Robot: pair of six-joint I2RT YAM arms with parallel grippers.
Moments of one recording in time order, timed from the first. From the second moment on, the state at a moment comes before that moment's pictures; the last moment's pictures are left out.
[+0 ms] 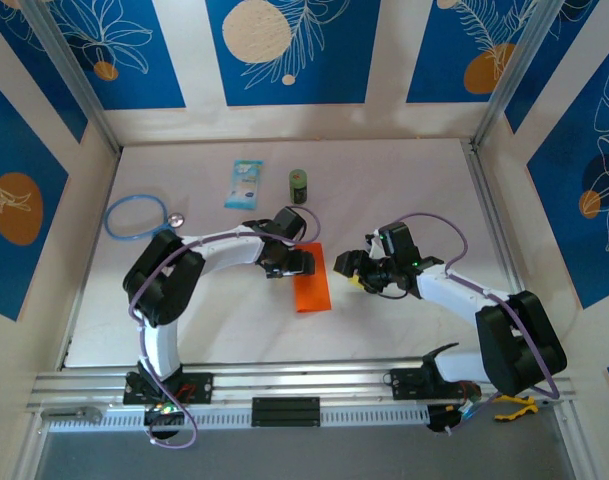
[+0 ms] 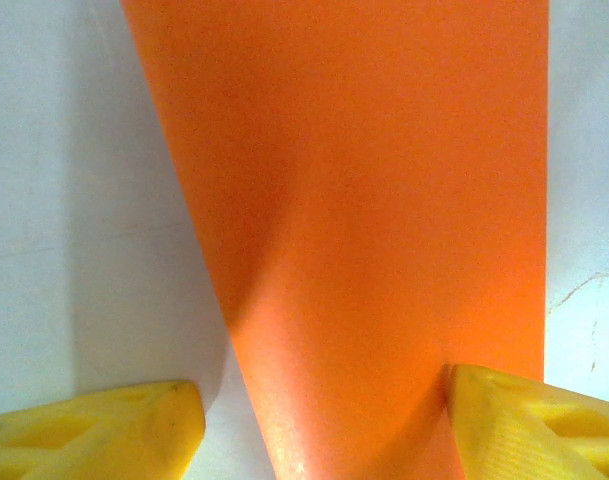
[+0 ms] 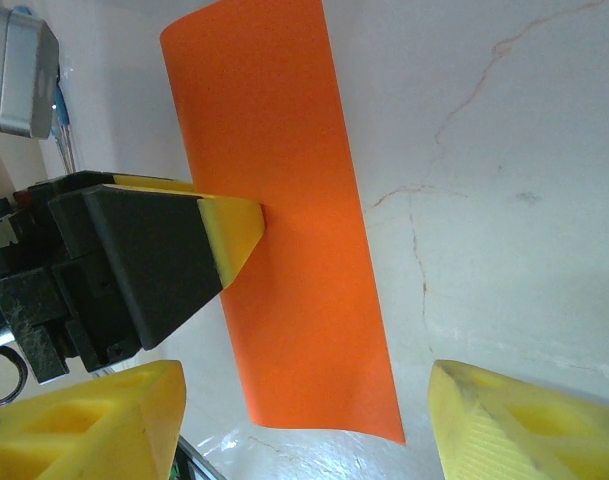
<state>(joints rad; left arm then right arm) -0.73 1.91 1.20 -0.52 0.17 -0.67 0.38 1.30 0.57 -0.16 -0.55 0.85</state>
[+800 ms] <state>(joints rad) -0.74 1.91 1.21 -0.52 0.16 -0.66 0.40 1.44 0.63 -0.15 -0.56 0.86</state>
